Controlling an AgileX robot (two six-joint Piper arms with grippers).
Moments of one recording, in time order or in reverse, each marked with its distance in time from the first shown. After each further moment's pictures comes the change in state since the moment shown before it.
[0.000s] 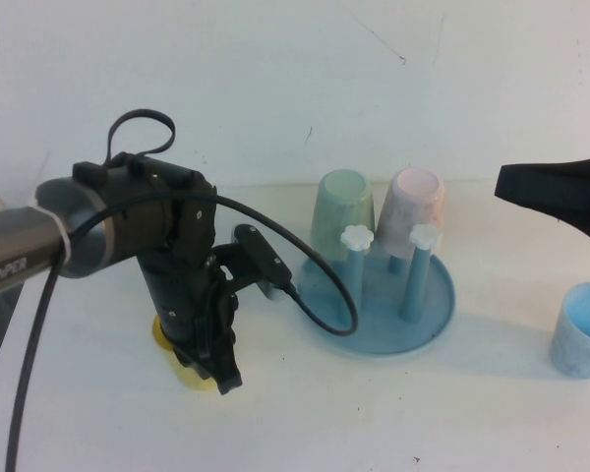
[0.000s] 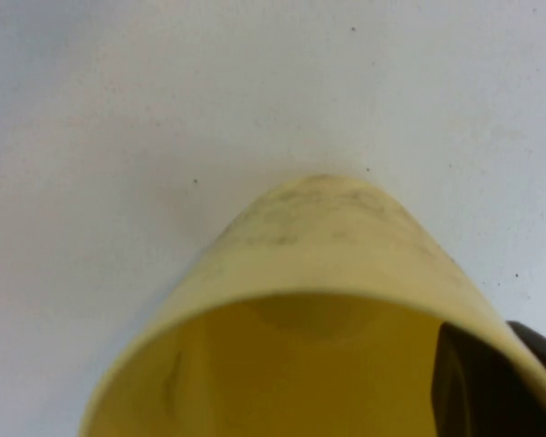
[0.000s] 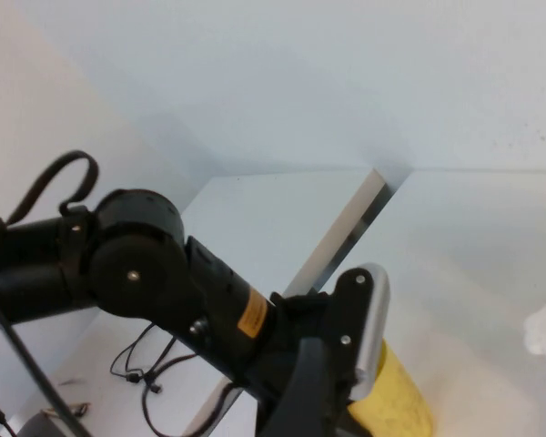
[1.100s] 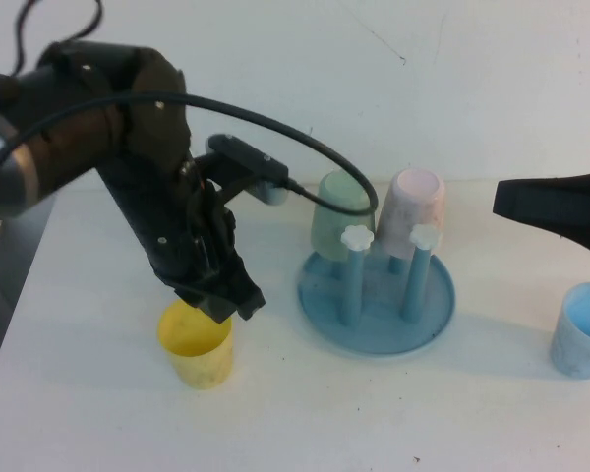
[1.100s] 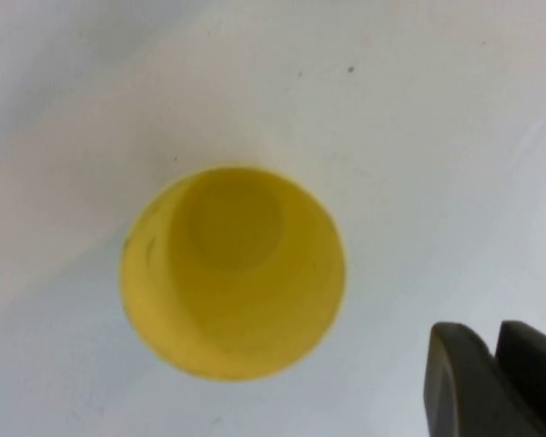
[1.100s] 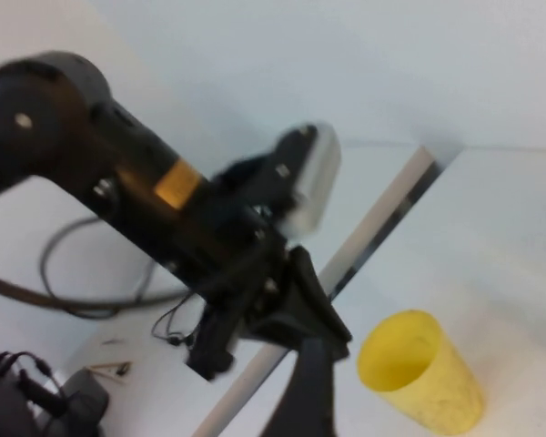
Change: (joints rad) right arm 0.000 0.000 0.000 -0.030 0.077 -0.014; left arm 0.000 -0.129 -0.188 -0.095 0.250 -0.215
